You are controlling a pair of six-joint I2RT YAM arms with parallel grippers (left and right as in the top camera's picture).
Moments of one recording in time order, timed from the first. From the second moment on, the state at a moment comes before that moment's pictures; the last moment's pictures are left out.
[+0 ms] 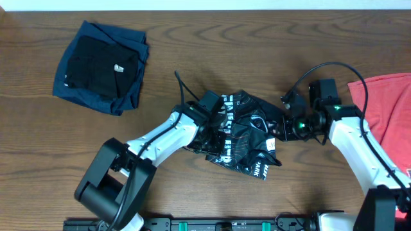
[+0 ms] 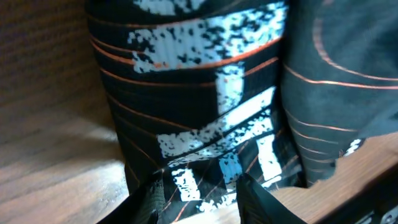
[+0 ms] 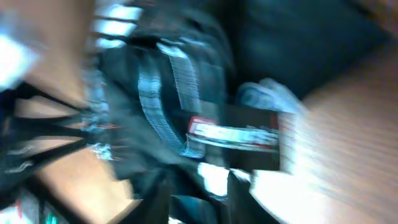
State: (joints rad) left arm -0.62 1.78 1.03 -0.71 0.39 -0.32; right arm 0.07 1.47 0.89 -0.75 -0.57 -0.02
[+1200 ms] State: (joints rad) left arm -0.62 1.81 1.03 -0.70 0.41 -0.32; right arm 0.23 1.38 0.91 -1.02 -0.16 0.18
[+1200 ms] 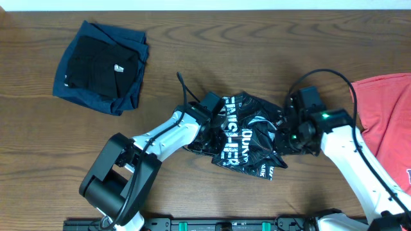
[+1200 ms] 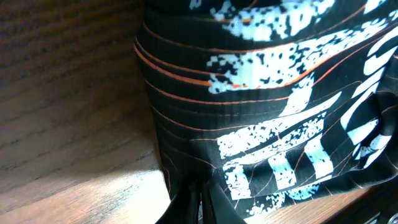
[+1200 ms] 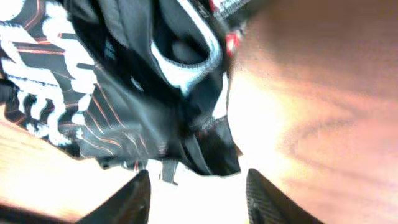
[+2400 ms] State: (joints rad) left arm -0.62 1.81 1.03 -0.63 0.50 -0.31; right arm 0.24 1.36 0.93 -1.16 -0.12 0.20
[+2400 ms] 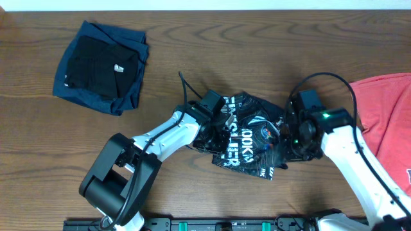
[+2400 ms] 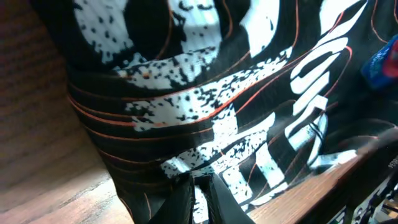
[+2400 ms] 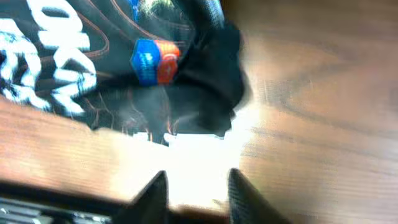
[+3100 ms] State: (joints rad) left arm -0.62 1.81 1.03 -0.66 0.49 -0.33; right arm 0.29 1.45 0.89 -0.55 -0.17 0.18
